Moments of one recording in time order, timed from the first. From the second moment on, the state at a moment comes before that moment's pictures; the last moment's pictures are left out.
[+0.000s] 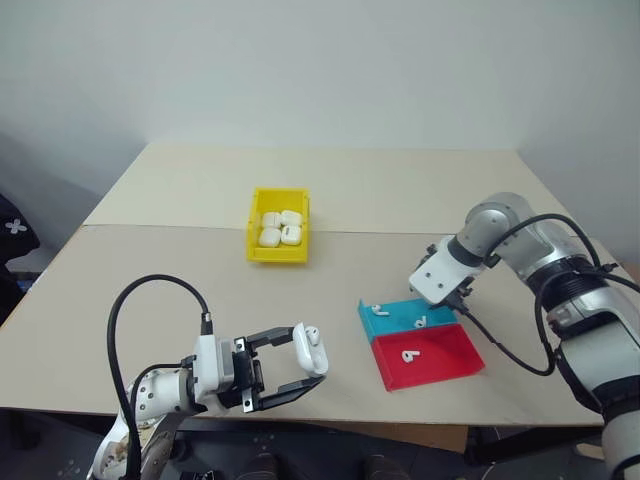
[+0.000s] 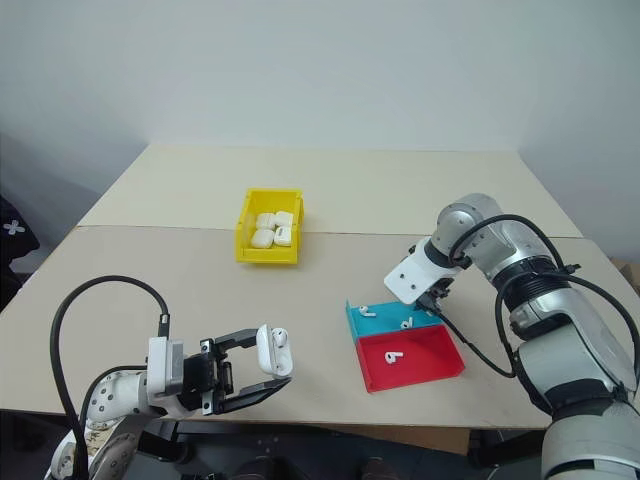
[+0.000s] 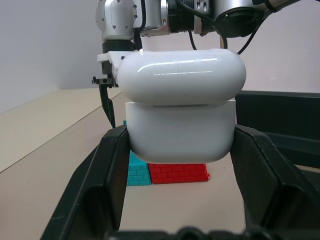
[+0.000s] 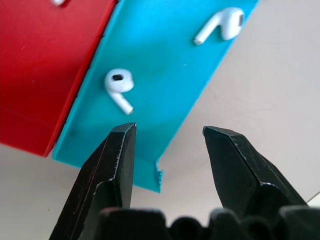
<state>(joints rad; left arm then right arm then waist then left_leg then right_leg) 0.10 0.51 -0.04 -0.47 -0.51 -0.07 -1.05 -1.15 -0.77 0.62 0.73 -0.32 -0.68 1.56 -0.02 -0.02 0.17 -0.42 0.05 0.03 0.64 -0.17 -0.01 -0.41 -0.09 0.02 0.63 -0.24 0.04</state>
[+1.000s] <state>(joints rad) 0.12 0.51 -0.05 -0.48 -0.49 -0.09 -1.03 -1.21 -0.67 0.73 0.99 -0.34 -1.06 1.56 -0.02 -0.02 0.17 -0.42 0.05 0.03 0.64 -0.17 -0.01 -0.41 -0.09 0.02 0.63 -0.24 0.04</state>
